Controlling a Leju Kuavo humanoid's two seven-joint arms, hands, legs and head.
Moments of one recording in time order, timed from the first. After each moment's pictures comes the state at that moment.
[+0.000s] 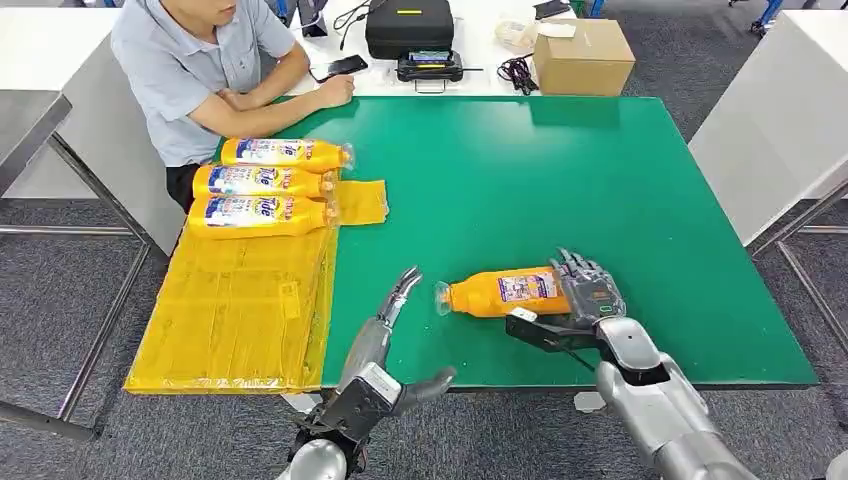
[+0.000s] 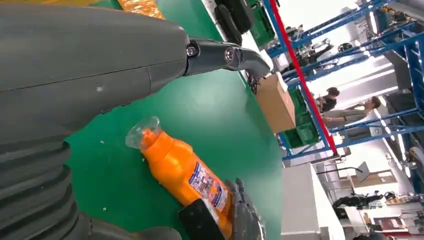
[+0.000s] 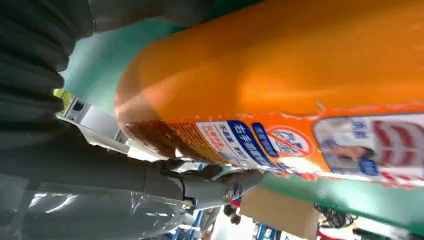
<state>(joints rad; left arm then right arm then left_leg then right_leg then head) -0.13 -0.21 -0.68 -1.28 -0.26 0.48 -0.32 -0.39 -0.29 0.45 -0.93 1.08 -0.13 -0.08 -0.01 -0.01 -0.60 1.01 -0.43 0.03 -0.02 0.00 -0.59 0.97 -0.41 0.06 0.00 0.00</state>
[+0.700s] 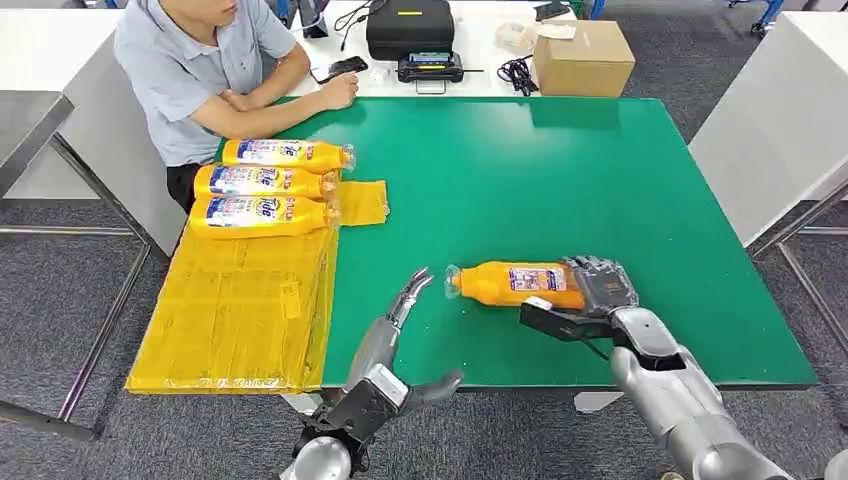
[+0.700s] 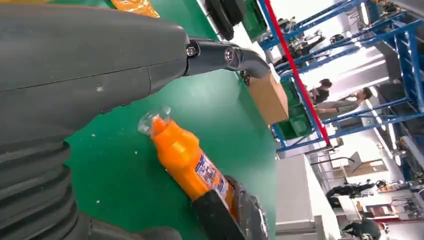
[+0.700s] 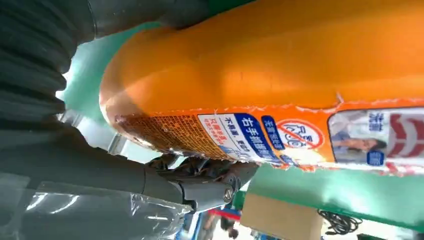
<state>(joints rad) -0.15 -0.21 -0.71 -1.26 -0.24 0.48 -0.34 -0.44 -0.32 0.45 -0.83 0.92 -0.13 -0.21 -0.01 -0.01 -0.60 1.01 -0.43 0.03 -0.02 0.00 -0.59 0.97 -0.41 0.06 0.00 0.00</state>
